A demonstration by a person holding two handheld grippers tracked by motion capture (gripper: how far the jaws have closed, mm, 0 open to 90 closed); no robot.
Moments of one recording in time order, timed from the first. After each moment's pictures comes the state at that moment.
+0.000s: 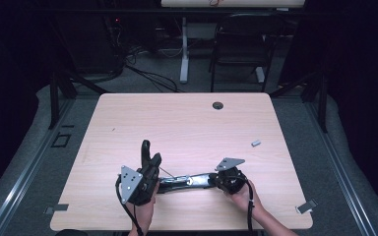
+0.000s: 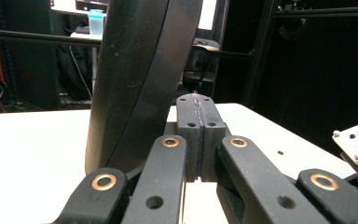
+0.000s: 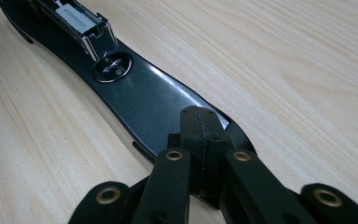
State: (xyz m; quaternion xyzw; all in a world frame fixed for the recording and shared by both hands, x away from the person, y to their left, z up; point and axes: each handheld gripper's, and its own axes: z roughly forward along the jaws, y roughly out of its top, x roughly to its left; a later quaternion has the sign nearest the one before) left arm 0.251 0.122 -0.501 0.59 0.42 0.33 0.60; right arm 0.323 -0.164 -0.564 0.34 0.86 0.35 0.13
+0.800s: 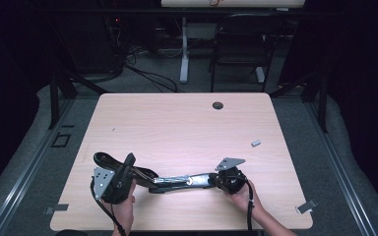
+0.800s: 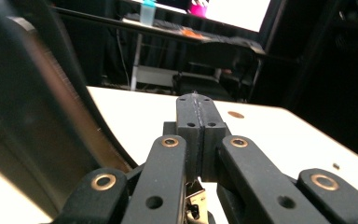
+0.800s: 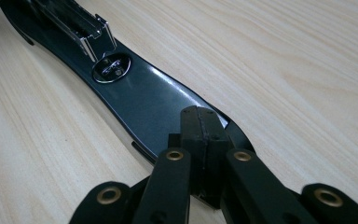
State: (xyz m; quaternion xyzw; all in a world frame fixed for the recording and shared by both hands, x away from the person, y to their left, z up) left arm 0.259 0.179 -0.514 0.55 0.50 0.34 0.58; right arm 0.323 -0.165 -0.564 0.35 0.86 0.36 0.13
